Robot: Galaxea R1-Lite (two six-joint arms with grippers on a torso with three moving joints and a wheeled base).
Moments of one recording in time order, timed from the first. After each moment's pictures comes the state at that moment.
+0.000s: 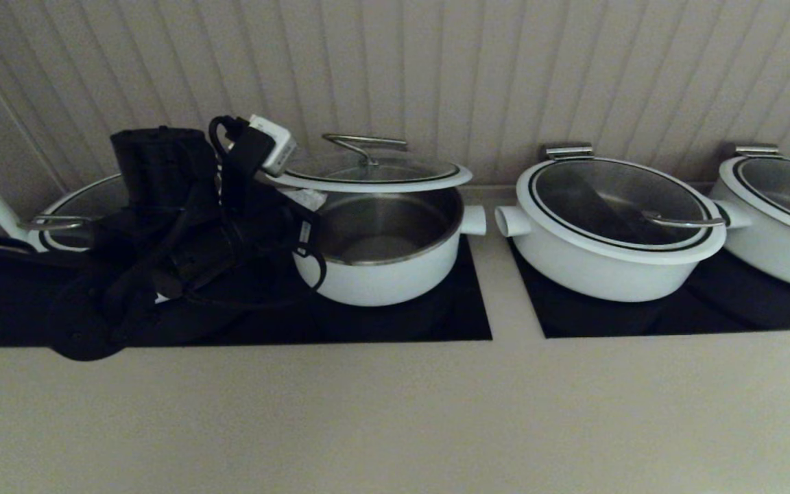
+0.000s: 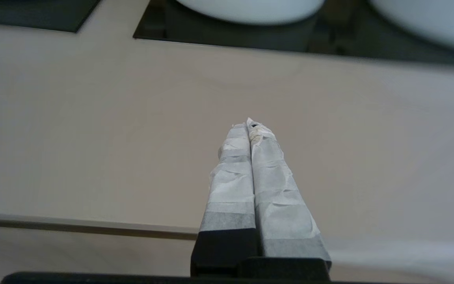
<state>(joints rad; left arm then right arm) -0.40 1.74 -0.98 -0.69 -0.02 0.27 -0.01 0.00 -0.02 0.06 0.00 -0.05</state>
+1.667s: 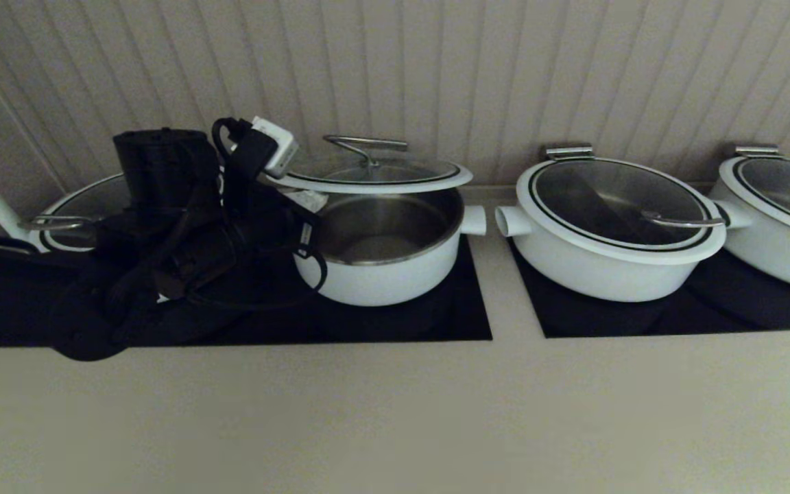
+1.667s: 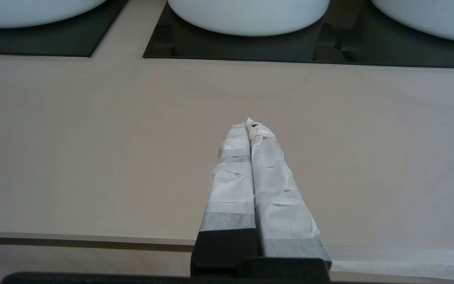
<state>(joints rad) -0.40 1.74 -0.98 -0.69 -0.02 0.28 -0.01 0.00 0.00 0.01 0.03 -0.03</state>
